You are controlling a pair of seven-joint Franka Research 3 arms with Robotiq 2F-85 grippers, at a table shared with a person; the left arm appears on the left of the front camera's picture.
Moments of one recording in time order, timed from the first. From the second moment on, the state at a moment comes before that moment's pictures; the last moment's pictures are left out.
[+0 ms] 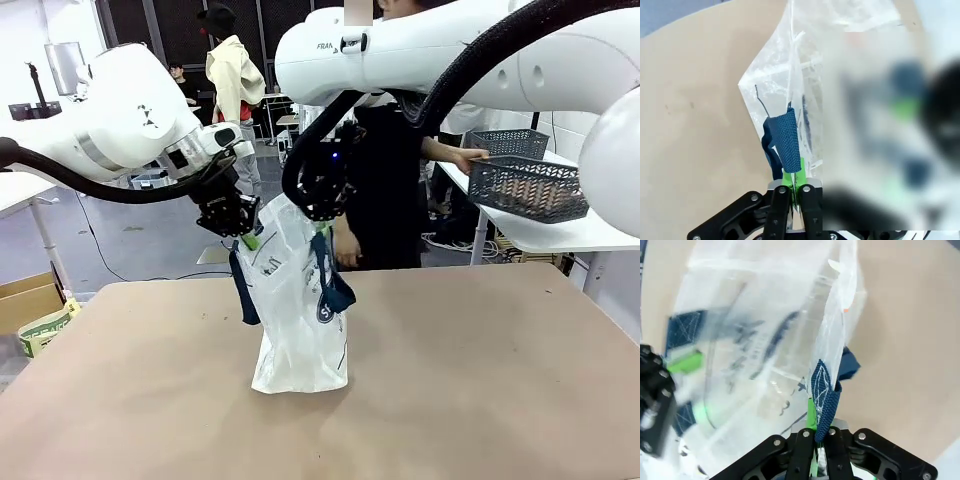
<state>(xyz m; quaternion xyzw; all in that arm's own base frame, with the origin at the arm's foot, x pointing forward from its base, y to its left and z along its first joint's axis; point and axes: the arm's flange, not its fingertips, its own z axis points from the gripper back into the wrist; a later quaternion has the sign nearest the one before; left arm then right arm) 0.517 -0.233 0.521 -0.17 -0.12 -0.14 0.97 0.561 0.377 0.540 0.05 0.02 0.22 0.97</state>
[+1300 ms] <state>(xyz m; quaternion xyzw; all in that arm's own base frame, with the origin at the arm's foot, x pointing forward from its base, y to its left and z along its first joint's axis) 0.518 -0.219 0.505 -0.05 -0.12 -0.27 0.95 0.561 0.336 0.542 -0.01 0.01 0.35 0.94</state>
